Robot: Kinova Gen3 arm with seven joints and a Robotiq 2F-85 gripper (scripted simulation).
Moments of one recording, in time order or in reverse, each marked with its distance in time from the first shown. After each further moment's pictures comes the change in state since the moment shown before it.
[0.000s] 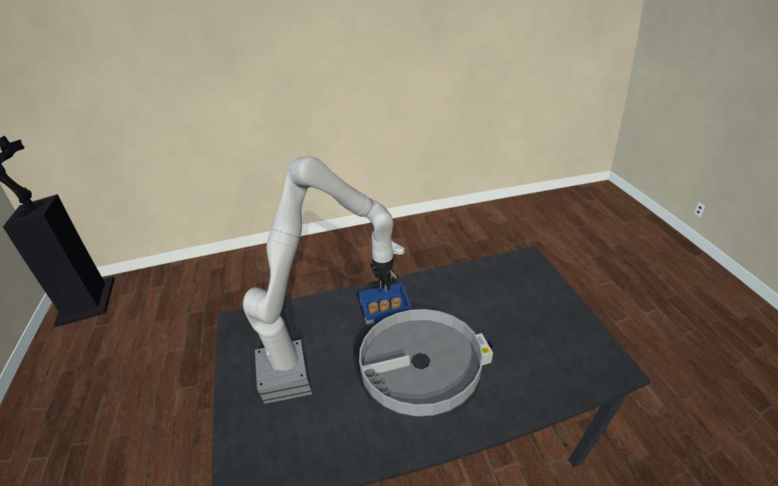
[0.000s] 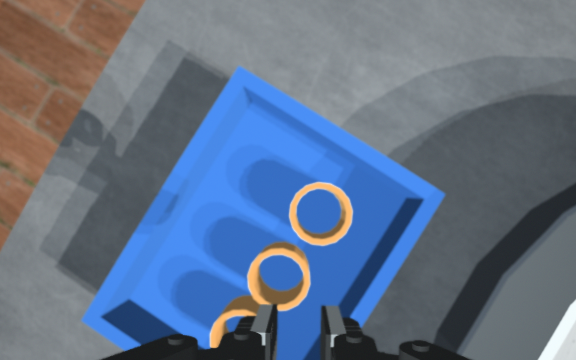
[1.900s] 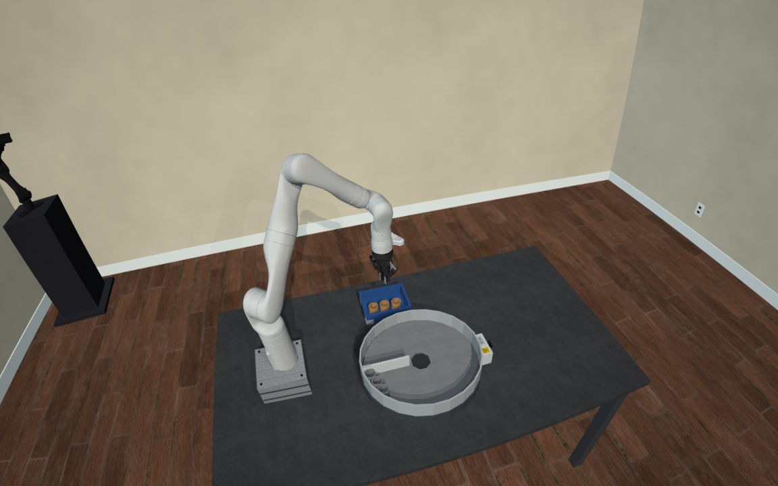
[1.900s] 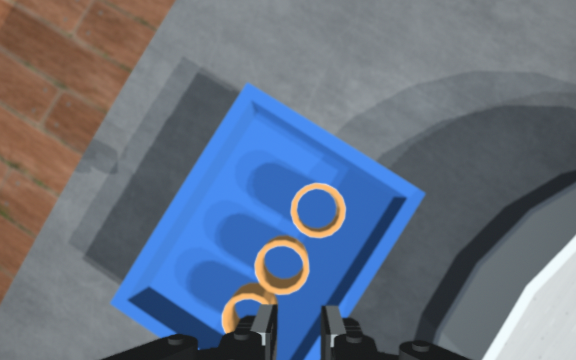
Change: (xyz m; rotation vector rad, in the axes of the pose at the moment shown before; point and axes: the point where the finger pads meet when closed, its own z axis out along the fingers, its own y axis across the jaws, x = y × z) arm 0.000 0.000 -0.040 0.000 0.000 0.000
